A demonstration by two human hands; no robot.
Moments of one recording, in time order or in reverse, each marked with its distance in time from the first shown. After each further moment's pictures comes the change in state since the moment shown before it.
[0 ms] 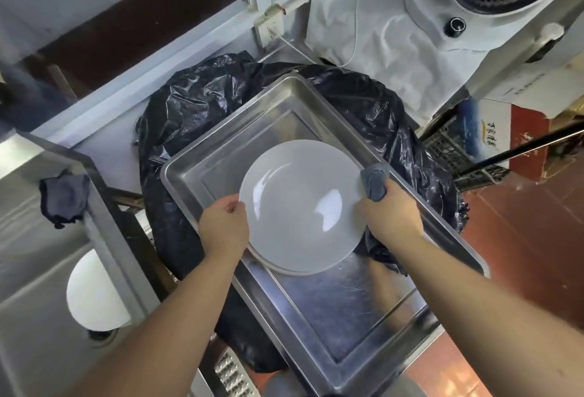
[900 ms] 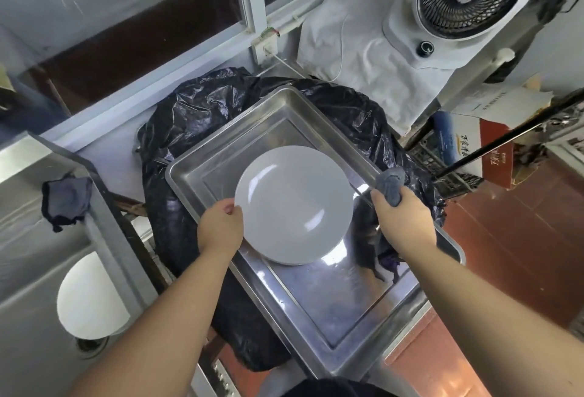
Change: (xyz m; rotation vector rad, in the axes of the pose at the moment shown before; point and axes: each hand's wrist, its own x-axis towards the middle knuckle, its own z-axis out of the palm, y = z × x) left_hand -0.010 -0.013 -0.020 0.162 -0.095 0.041; right_hand -0.042 0.030 -0.026 0.026 0.230 -0.003
